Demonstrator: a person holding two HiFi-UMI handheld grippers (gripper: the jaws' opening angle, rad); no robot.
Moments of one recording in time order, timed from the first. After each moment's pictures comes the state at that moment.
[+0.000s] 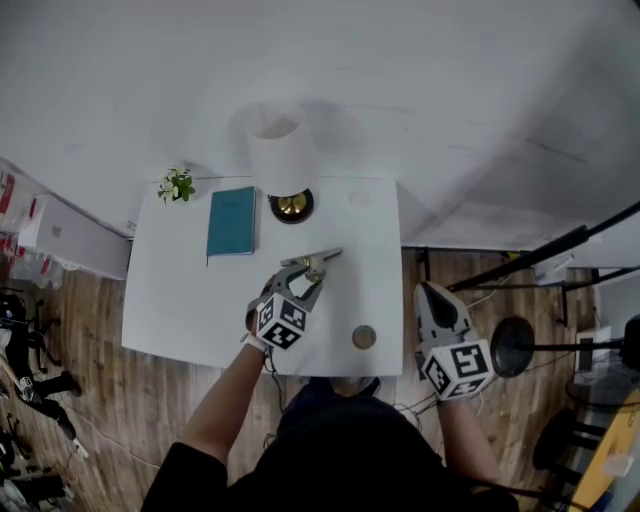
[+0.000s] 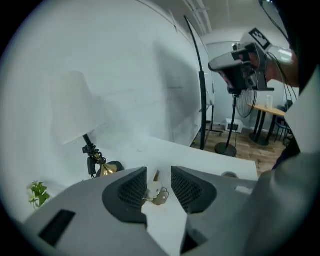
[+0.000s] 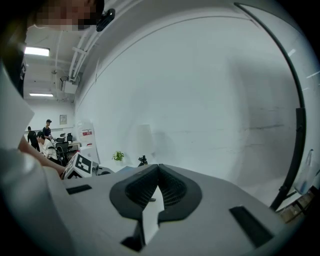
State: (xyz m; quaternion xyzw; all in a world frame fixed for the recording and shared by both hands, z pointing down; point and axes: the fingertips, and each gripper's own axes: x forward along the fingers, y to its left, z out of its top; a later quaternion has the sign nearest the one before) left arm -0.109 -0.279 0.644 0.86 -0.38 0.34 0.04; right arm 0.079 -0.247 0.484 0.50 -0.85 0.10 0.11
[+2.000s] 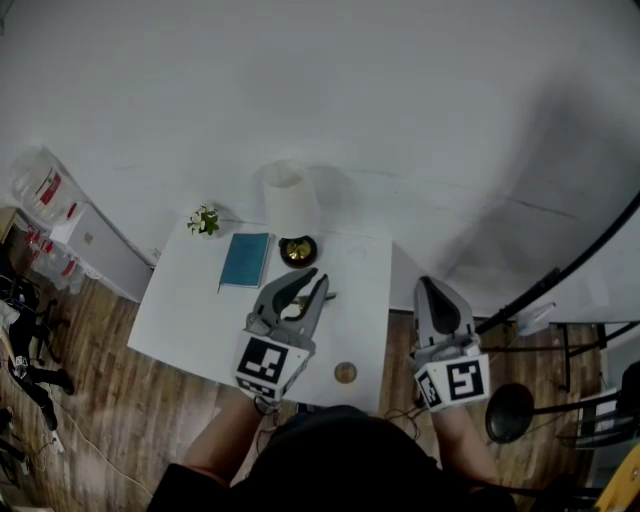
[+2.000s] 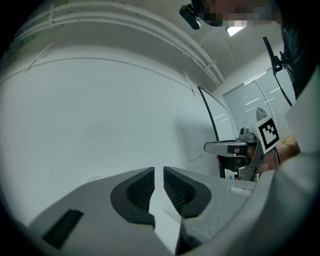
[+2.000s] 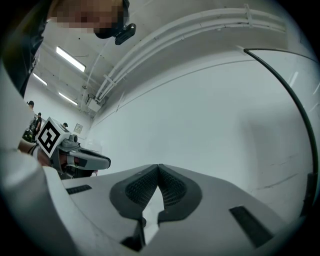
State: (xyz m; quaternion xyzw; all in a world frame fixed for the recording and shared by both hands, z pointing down) left arm -0.047 -0.220 0.323 0.85 -0.52 0.04 -0.04; right arm 0.109 -0.234 0.309 0.46 -0.88 -0.10 -0.04
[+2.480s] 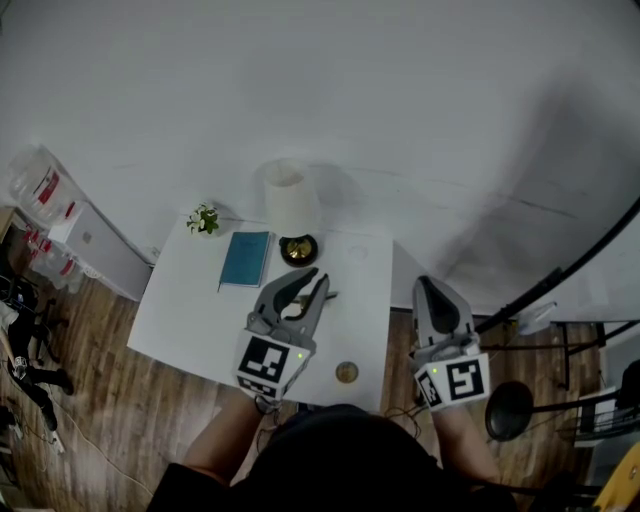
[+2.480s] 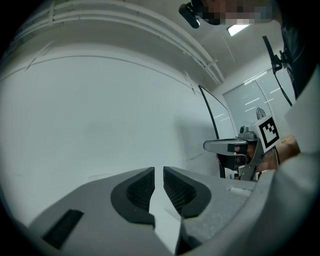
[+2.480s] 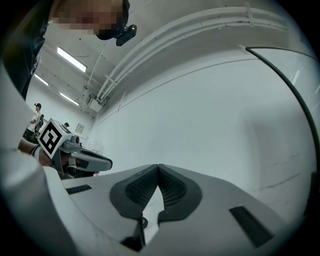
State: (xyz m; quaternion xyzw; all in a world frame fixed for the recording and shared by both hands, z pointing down) left arm -0.055 -0.227 0.328 0.85 -0.52 0.05 -0.04; right arm 0.098 -0.239 0.311 0.45 -0.89 -0.10 -0.04
